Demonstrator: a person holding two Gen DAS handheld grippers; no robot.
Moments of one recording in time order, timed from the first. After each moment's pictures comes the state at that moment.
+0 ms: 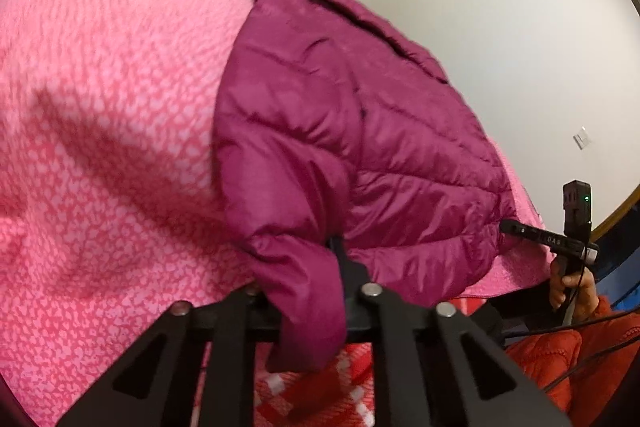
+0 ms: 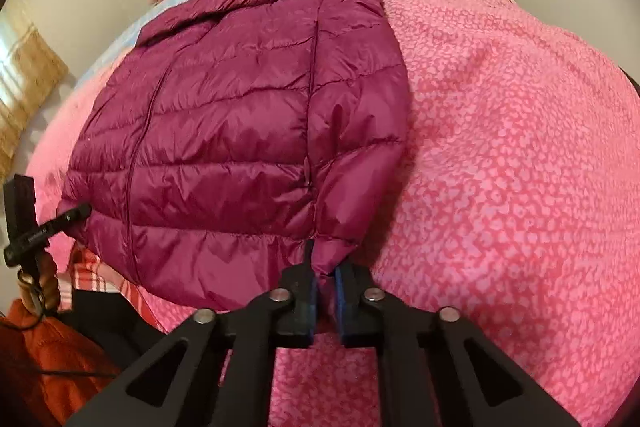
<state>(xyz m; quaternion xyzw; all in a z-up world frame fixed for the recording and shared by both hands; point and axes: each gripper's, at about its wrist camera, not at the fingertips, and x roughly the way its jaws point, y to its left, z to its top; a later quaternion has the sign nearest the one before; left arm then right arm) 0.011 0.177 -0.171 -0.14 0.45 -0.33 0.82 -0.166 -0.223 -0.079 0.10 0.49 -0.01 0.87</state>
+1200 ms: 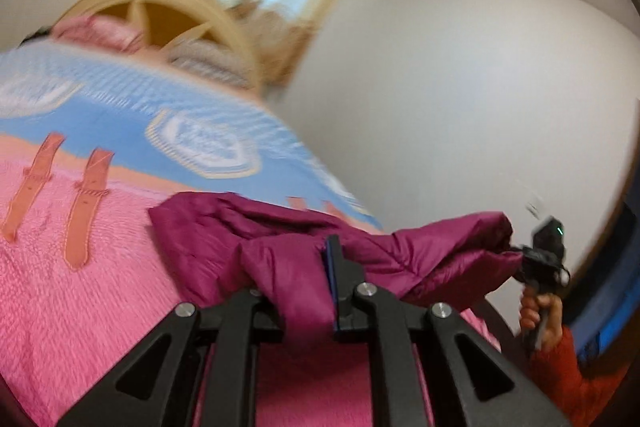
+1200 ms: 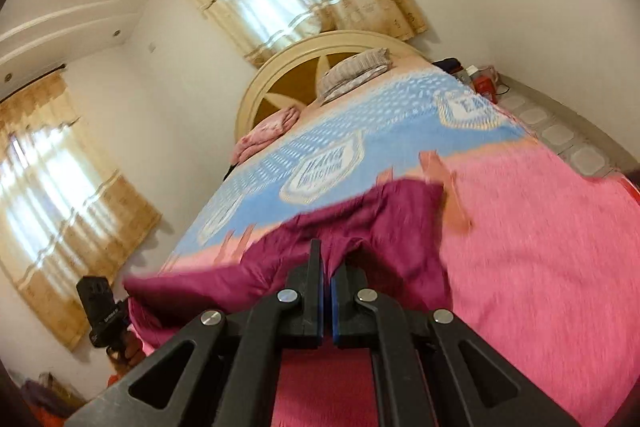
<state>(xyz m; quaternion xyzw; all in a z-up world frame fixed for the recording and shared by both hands) 0.132 0.157 0.010 -0.19 0.28 -0.36 0.87 -0.082 -0.304 0.132 0.26 0.25 0.06 0.93</state>
